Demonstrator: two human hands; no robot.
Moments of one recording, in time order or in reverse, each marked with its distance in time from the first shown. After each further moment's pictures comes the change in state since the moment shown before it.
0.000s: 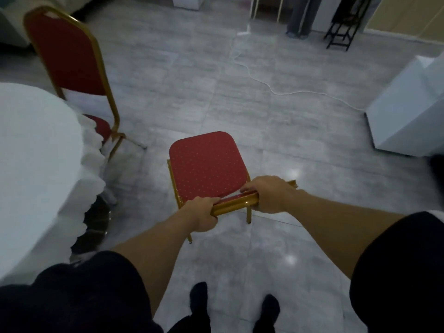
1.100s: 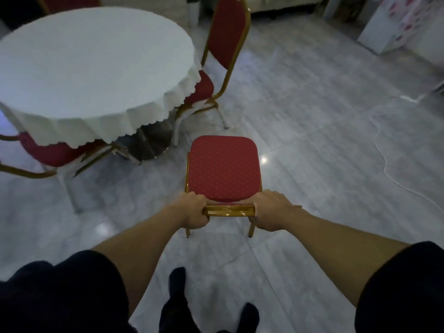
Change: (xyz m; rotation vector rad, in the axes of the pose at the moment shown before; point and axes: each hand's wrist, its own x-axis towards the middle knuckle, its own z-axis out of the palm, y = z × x) left_hand 0.015 0.130 0.068 -0.333 0.374 -0.431; right_hand 0.050 0.113 -0.036 -0.351 -0.207 -0.672
